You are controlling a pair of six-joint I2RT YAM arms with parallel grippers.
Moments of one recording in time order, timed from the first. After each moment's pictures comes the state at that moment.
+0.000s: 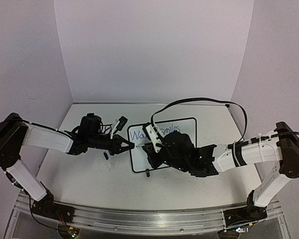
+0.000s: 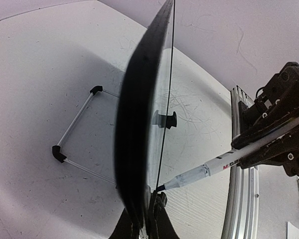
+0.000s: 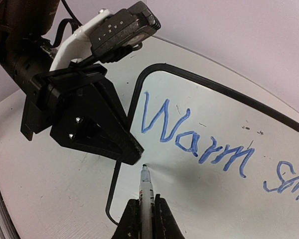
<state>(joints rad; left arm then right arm) -0.65 1.57 0.73 0.38 0.65 -0.18 1.18 1.64 0.96 0.26 0.36 0.14</state>
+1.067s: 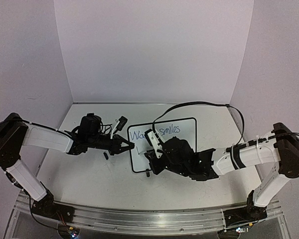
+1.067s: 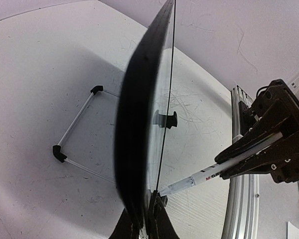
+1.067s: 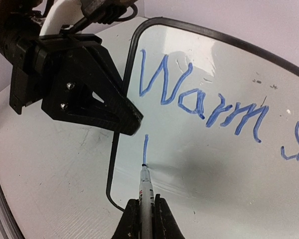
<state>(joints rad) -0.65 1.57 0.73 0.38 0.65 -0.18 1.18 1.65 0.91 0.25 0.36 0.22</state>
